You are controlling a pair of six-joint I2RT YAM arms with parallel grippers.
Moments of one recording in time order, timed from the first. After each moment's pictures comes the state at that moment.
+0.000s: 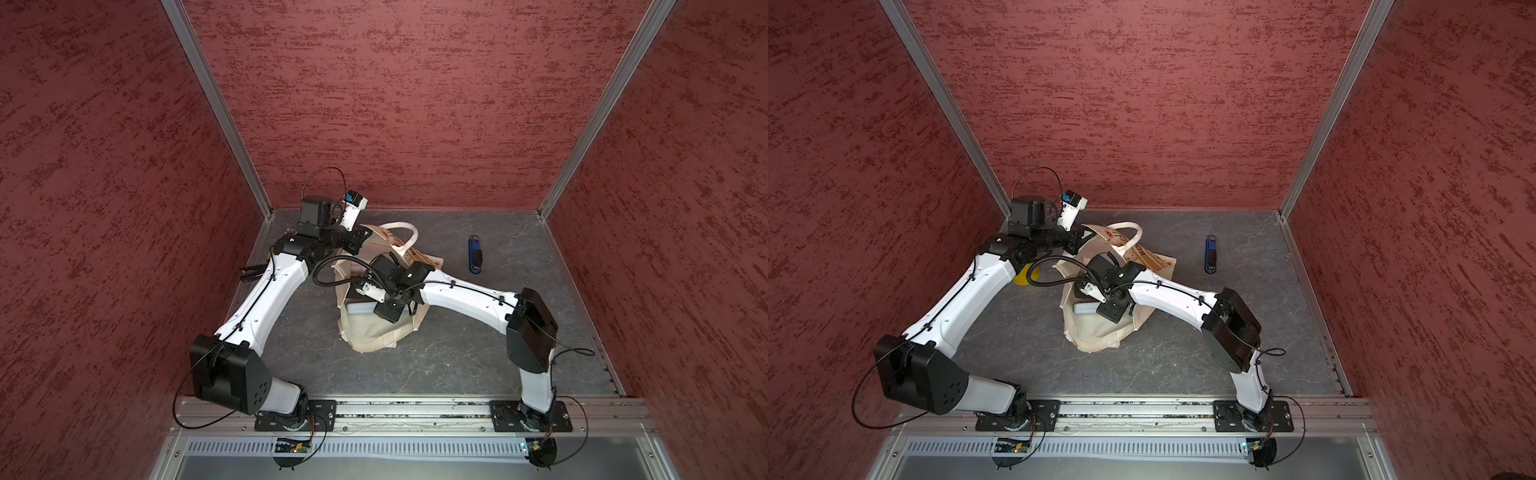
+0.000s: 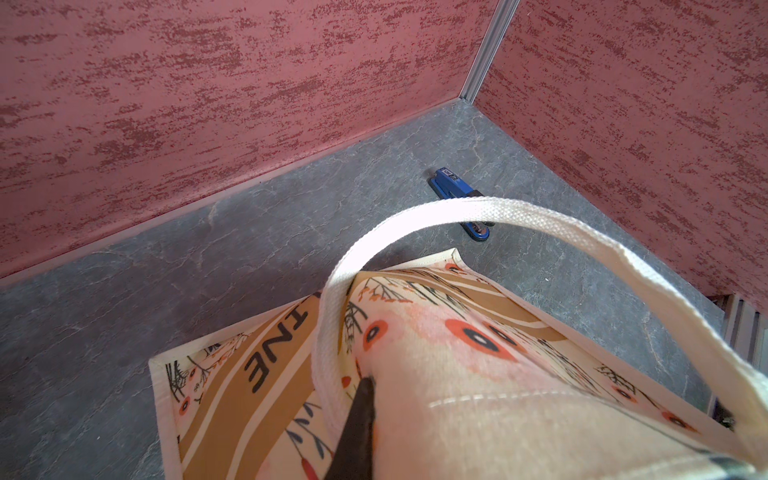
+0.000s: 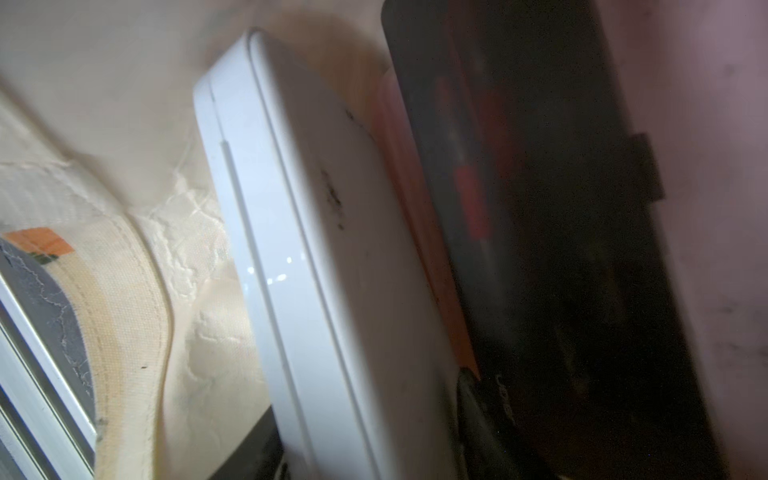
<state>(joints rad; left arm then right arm) -0.24 1.44 1.36 -0.50 0.48 0.09 0.96 1.96 1.66 -0.89 0.00 -0.19</state>
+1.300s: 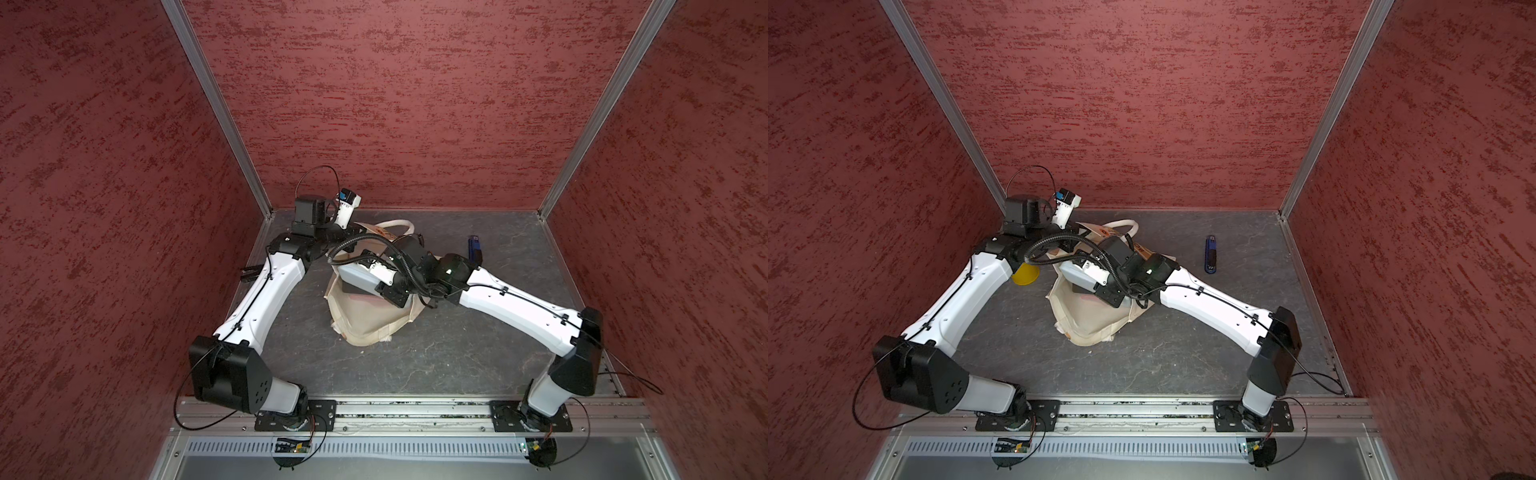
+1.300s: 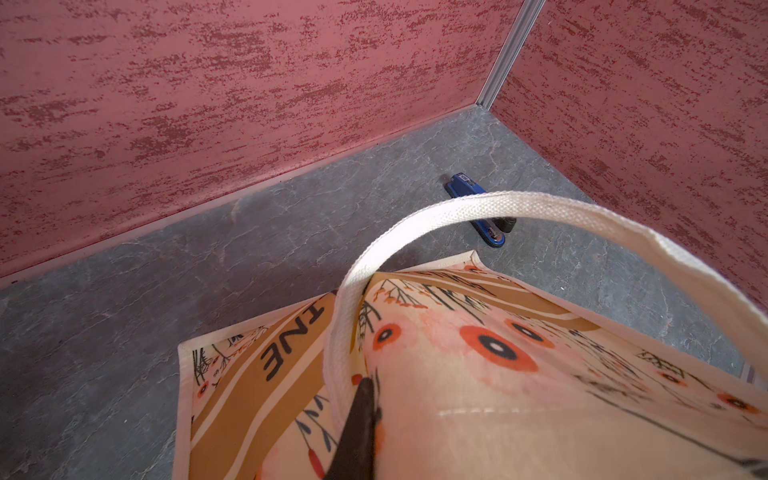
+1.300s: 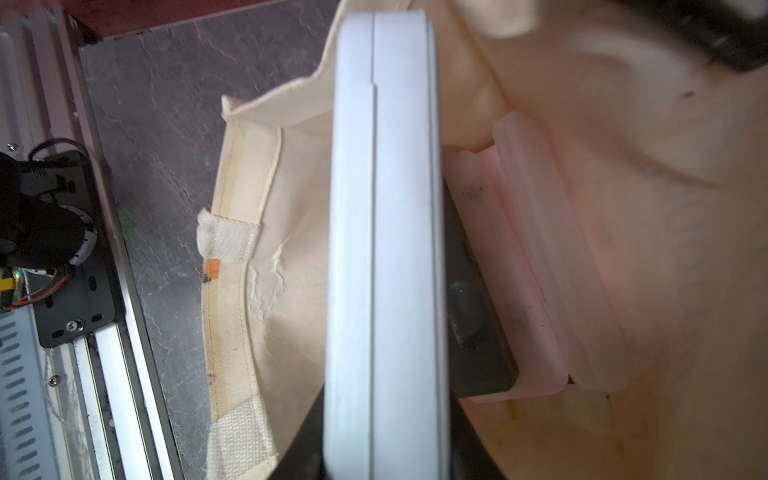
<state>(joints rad) -0.20 1.44 1.36 -0.49 0.47 0.08 0.97 1.67 1.66 -0.76 -0.03 -0.19</state>
